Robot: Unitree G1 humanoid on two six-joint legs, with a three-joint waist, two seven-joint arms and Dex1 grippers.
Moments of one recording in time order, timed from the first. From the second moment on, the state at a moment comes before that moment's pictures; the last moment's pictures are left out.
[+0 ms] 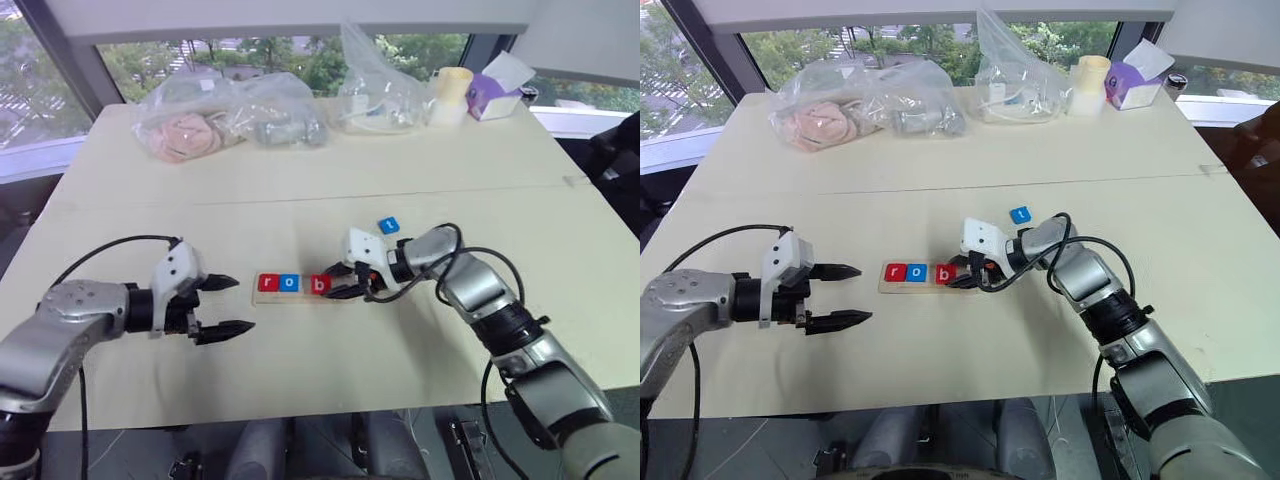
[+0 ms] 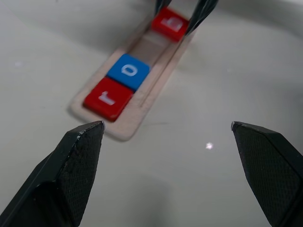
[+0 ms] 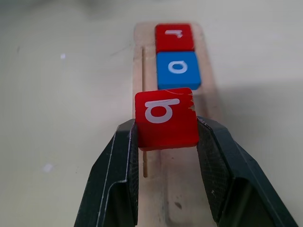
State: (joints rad) left arm -0.08 0.92 0.12 -0.43 -0.56 0.70 -1.03; right arm -0.70 -0.50 0.43 0.16 0.12 0.36 1.19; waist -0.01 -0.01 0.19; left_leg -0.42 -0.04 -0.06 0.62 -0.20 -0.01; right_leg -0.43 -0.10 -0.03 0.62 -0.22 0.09
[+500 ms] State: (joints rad) left arm -0.09 0.90 0.14 -0.47 -0.60 0.74 -0.94; right arm -0.79 -0.39 0.44 0.35 0.02 0.28 1.18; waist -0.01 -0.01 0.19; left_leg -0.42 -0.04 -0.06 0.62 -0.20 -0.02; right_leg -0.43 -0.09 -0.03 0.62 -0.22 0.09
